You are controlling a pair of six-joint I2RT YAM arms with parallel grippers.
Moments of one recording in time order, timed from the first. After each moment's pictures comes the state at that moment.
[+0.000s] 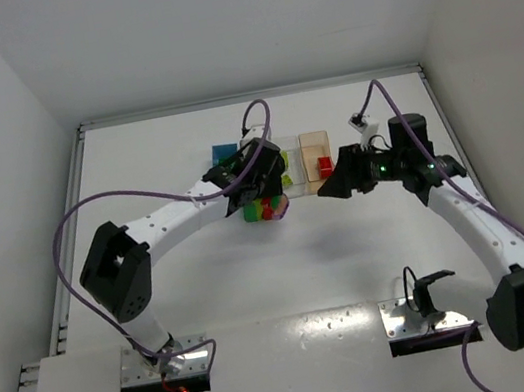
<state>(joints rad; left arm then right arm) -0.80 1.71 1.33 -0.40 -0.34 -0.54 0.14 1.09 0.83 -0.40 -0.75 0.23</state>
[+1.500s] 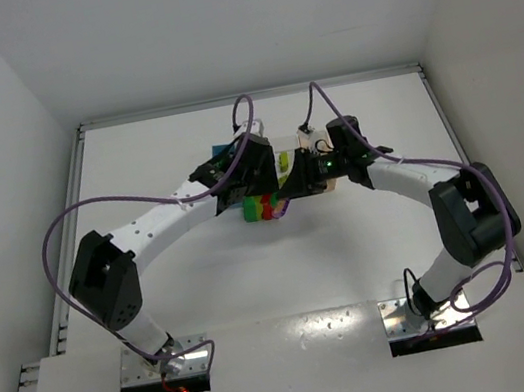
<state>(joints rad) -0.76 1.65 1.33 -0.44 -0.24 -0.59 0.35 1.61 0.91 0.02 -0.82 0.57</state>
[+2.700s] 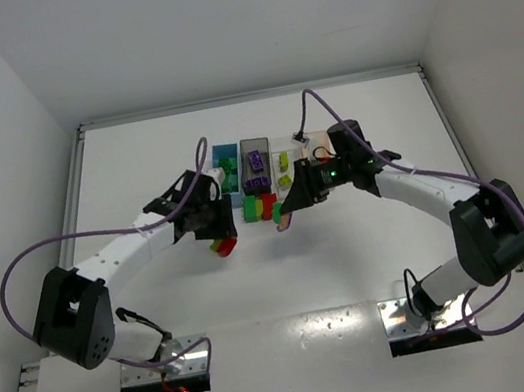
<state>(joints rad) -0.51 1.39 0.93 -0.54 0.06 -0.39 0.40 1.48 0.87 -0.09 -0.90 0.37</state>
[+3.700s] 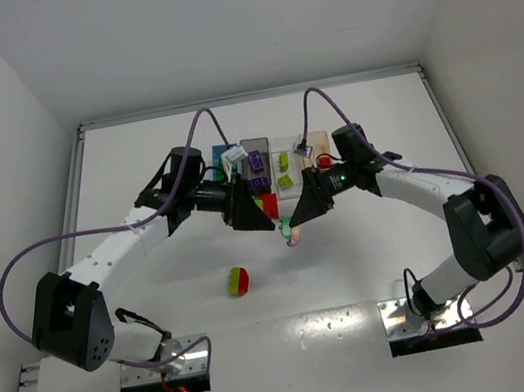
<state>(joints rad) -0.47 1.38 0.98 -0.24 1.07 -0.28 0.36 1.50 0.84 -0.10 -1.28 0.26</state>
